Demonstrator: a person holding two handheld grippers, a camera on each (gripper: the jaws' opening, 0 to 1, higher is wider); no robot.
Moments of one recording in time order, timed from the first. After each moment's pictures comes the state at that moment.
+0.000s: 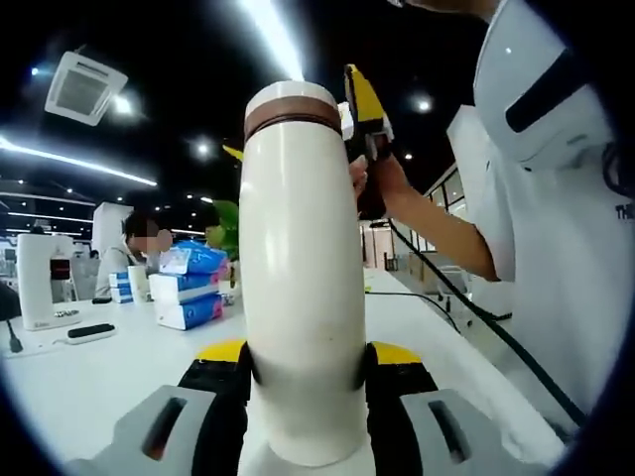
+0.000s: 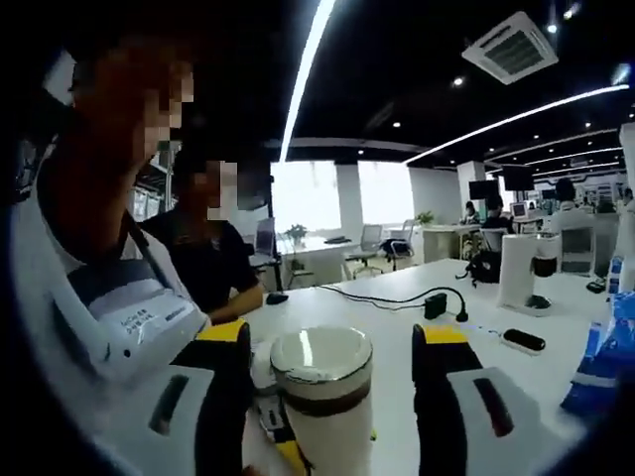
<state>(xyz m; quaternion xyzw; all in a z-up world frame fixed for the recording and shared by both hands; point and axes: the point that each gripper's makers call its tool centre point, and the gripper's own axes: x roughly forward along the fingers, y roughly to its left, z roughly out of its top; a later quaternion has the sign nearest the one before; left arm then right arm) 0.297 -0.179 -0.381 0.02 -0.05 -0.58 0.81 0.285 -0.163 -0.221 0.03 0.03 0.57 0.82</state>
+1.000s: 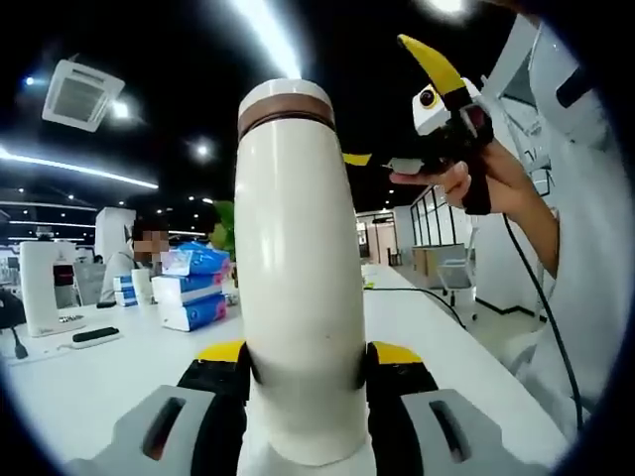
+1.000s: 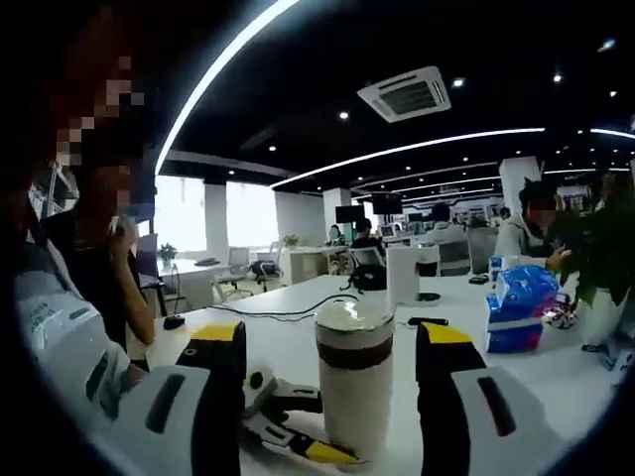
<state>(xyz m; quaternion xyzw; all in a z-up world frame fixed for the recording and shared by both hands) 0.299 -0.178 -0.380 0.03 -0.05 -0.57 0.82 0.263 -0.170 -0.231 0.03 0.01 0.32 0.95</state>
